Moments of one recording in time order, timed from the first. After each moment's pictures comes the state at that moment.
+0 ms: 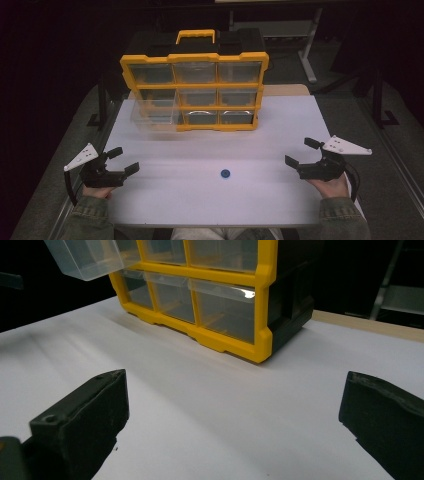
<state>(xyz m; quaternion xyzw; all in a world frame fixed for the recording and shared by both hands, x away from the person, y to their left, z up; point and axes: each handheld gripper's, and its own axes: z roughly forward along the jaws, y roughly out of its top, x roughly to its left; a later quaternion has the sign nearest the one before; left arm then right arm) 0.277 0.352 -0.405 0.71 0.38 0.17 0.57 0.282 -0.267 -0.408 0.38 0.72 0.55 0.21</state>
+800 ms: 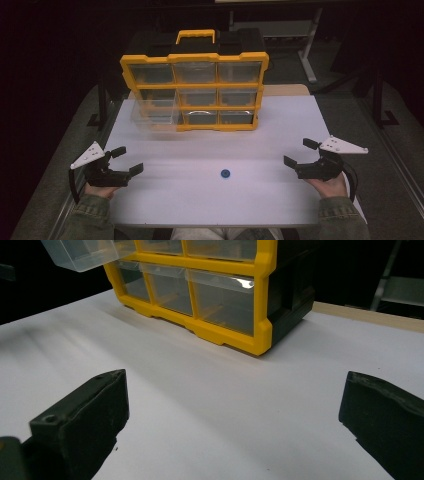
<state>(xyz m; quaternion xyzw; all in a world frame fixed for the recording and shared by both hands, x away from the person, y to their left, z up) 0.278 0.335 -0.397 0.74 0.36 0.17 0.54 0.285 -0.265 -0.411 0.38 0.72 0.54 0.20</state>
